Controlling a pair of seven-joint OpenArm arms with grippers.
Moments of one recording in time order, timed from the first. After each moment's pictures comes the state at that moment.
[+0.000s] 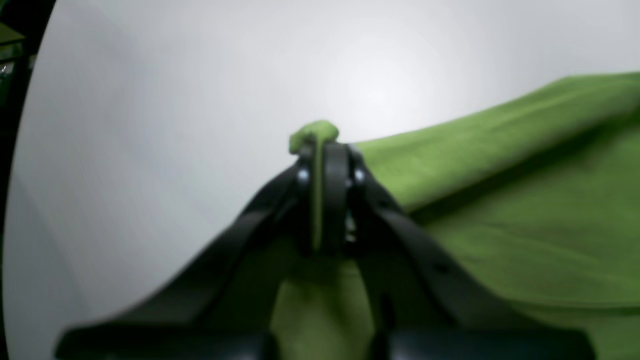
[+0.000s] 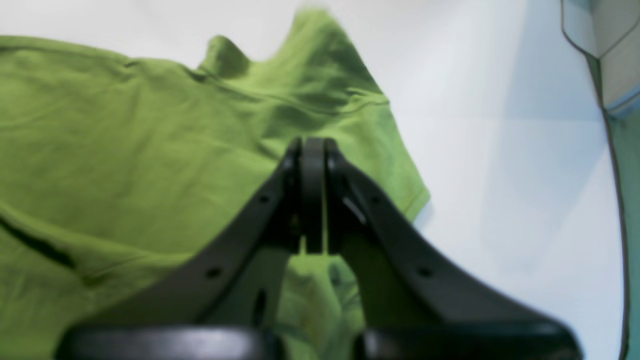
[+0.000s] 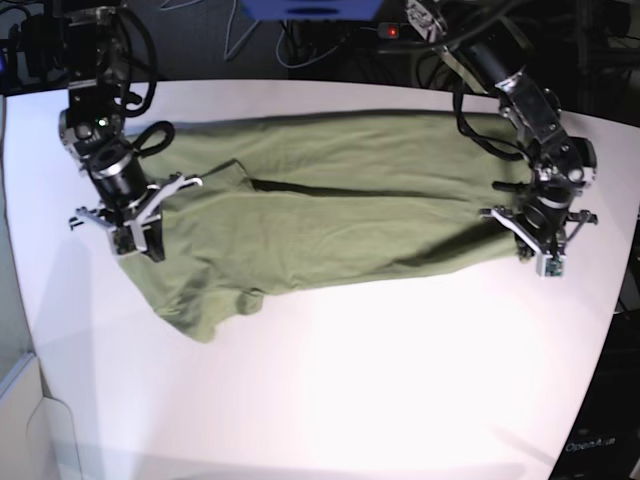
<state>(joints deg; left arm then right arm) -4.9 6.2 -42.8 88.0 21.1 -39.5 28.0 -17.0 14.3 5.3 103.2 3.3 15.8 -19.1</state>
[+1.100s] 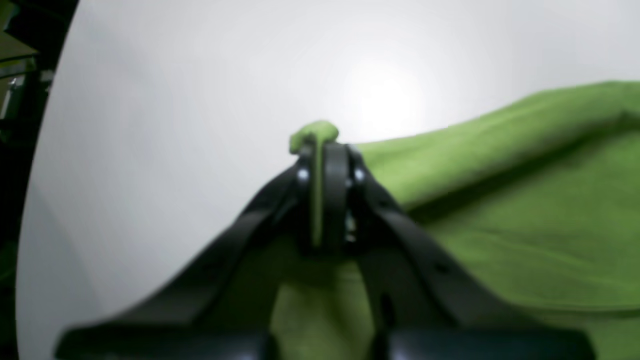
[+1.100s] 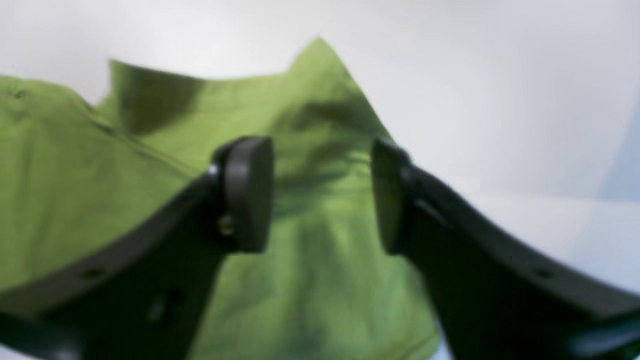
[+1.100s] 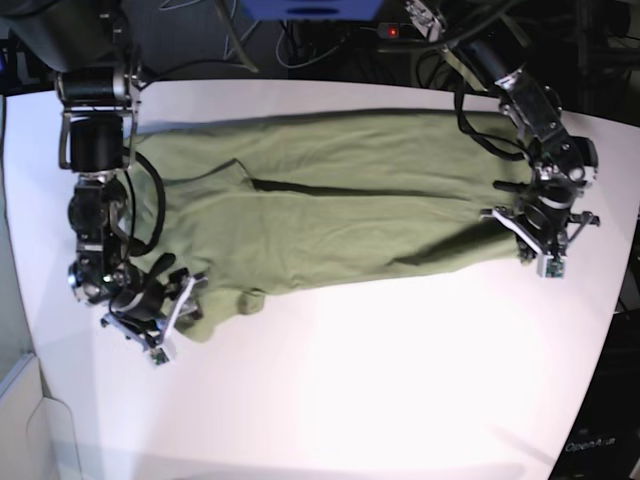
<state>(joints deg) -4.9 6.3 -42.3 89.2 21.3 -39.5 28.1 20.0 12.2 2.7 66.7 3.2 31.0 -39.5</state>
